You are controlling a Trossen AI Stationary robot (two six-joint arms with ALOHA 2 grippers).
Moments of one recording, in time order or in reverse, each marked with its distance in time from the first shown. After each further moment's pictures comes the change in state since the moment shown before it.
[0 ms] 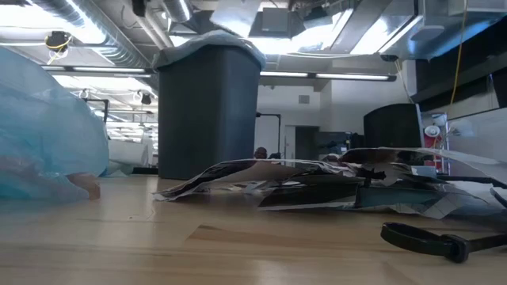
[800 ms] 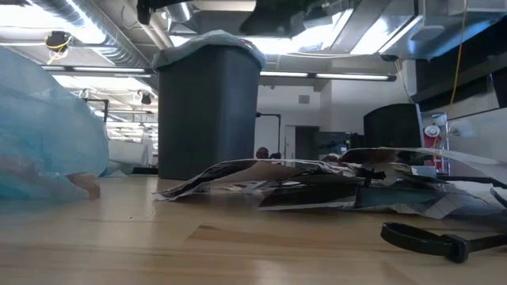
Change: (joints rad) left arm 0.000 0.056 0.000 -0.018 -0.018 -0.005; right arm -0.226 0.282 0.159 -0.030 -0.135 0.085
